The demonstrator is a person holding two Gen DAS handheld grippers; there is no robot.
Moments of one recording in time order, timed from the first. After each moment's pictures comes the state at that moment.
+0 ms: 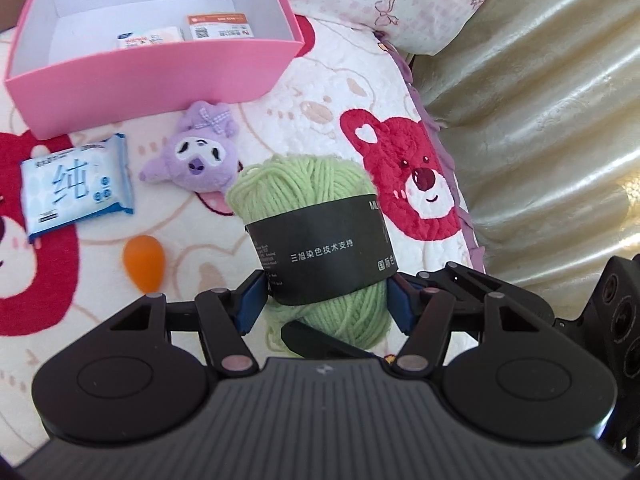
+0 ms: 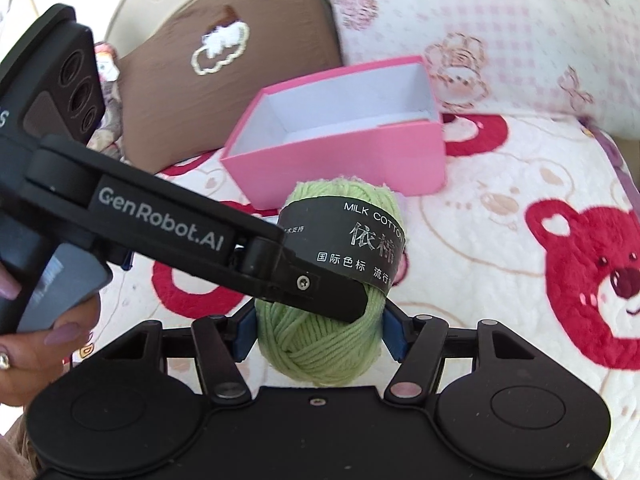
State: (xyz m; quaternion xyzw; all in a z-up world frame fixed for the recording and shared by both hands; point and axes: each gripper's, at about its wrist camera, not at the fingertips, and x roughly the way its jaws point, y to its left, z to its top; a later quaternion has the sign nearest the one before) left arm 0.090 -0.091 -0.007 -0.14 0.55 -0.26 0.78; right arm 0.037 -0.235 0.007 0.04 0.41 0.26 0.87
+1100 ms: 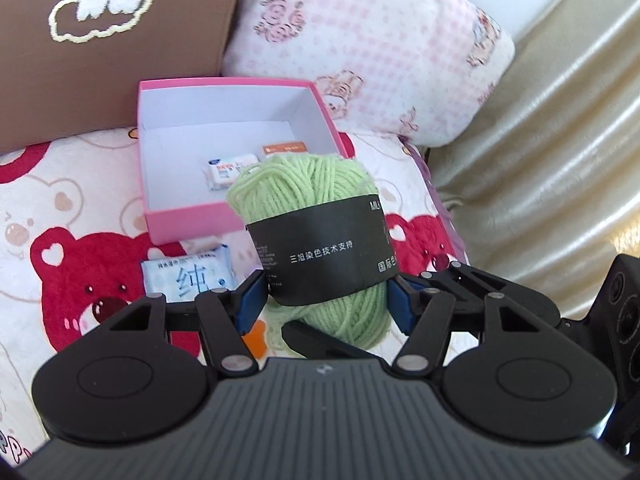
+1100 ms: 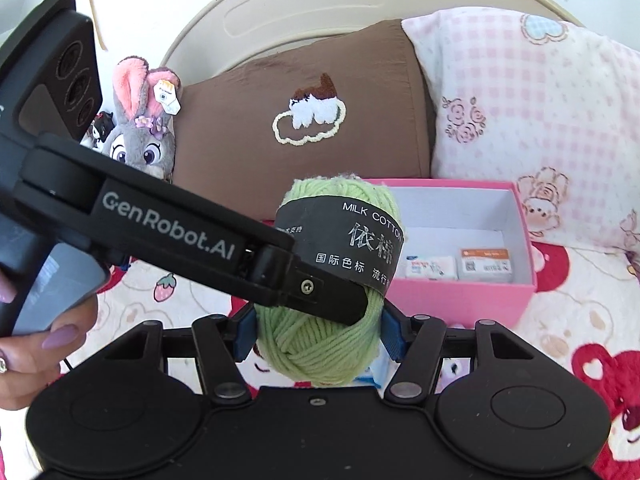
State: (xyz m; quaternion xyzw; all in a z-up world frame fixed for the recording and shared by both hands) left arm 0.115 0.023 0.104 -0.14 0.47 -0.22 0.84; right arm 0.068 -0.122 0.113 0.00 0.34 0.30 0.89
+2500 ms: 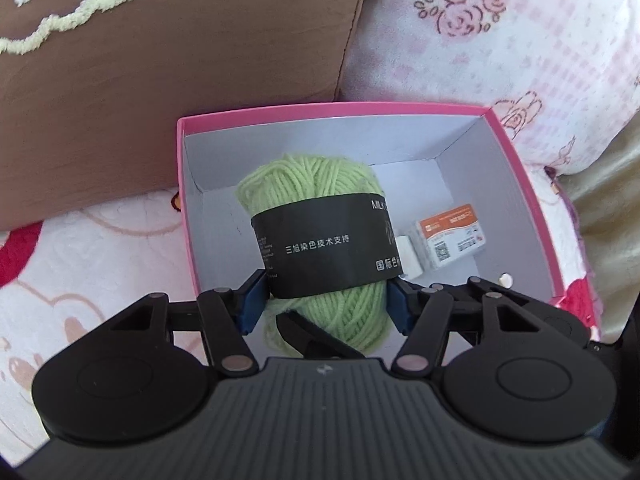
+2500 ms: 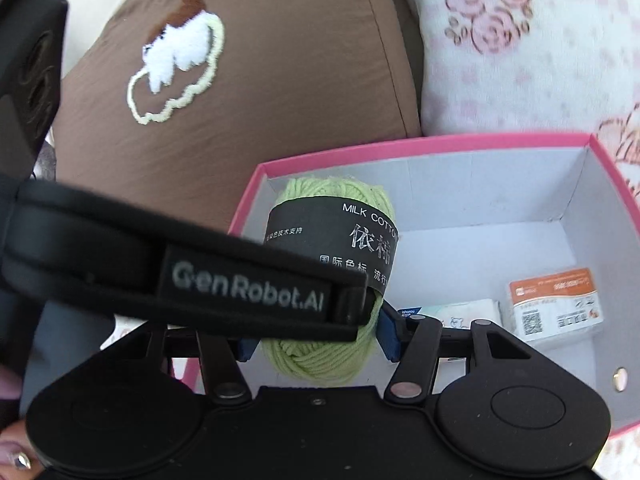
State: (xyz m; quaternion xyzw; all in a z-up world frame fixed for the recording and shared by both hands) left arm 0.343 0.052 -0.039 -0.07 0.51 -0.14 0.84; right arm 0.295 -0.042 -0.019 0.05 0.41 0.24 0.88
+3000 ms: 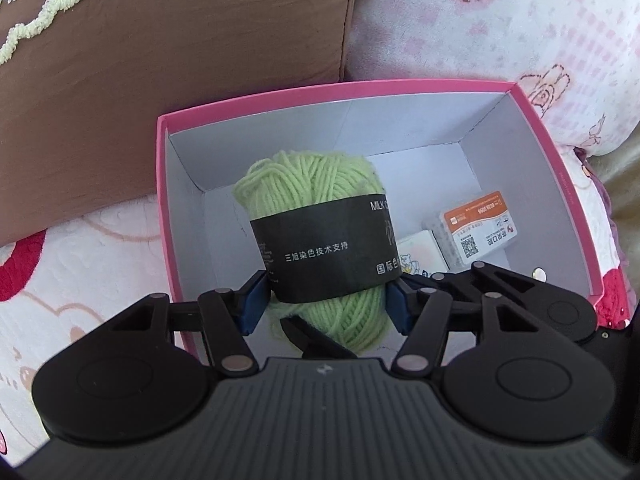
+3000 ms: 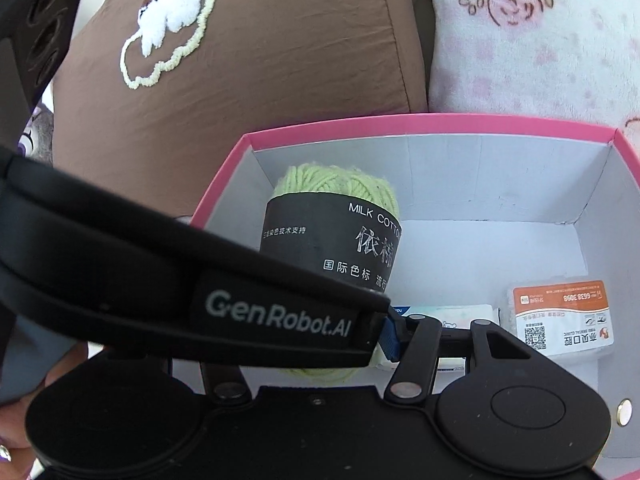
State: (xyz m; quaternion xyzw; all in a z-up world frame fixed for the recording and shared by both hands) left arm 0.355 0.033 -0.053 -0.04 0.53 -0.11 0.84; right arm 0.312 -0.046 -0.043 0.02 0.42 0.27 0.87
